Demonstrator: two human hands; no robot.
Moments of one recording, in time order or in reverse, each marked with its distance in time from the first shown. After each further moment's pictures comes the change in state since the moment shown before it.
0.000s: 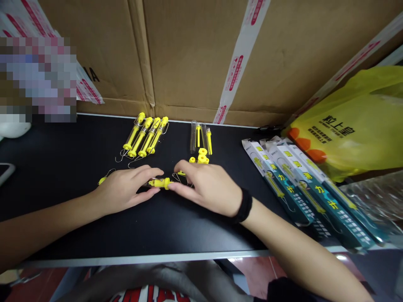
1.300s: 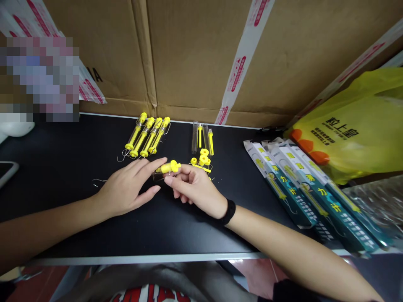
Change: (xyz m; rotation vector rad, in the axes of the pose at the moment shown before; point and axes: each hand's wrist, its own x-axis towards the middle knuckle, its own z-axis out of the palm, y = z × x) left_hand 0.002 0.009 -0.002 0.011 0.018 -0.109; right_hand 0.010 -0.015 0.035 1.264 0.061 0.348
